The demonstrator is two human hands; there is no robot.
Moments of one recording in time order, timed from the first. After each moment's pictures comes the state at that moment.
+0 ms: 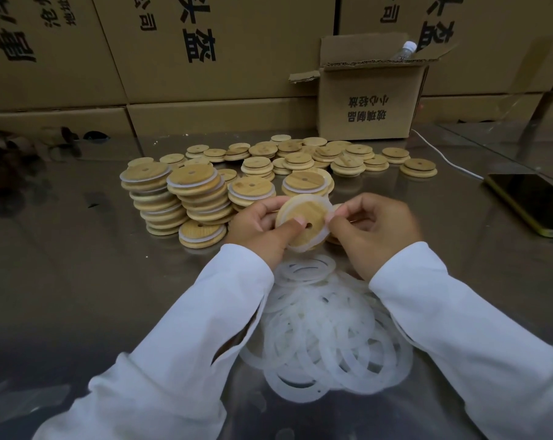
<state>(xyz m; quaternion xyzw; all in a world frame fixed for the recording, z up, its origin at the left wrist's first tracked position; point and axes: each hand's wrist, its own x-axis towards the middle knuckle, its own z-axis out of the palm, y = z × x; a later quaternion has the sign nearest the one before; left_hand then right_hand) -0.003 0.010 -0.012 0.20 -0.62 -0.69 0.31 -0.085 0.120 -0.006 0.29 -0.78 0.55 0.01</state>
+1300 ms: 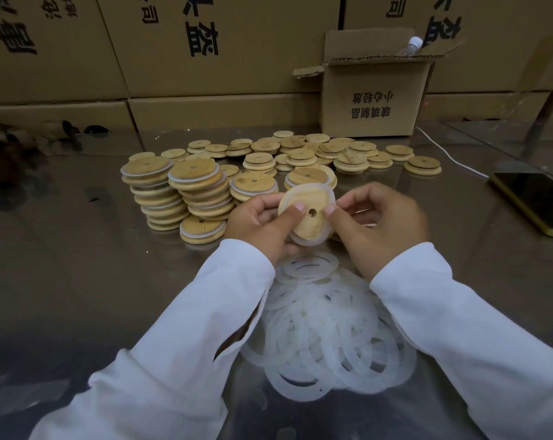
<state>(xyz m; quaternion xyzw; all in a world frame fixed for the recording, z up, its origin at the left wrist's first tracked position) -0.004 0.010 -0.014 0.18 -0.58 -0.72 0.33 -0.080 0.120 -0.004 0.31 -0.76 0.56 0.06</state>
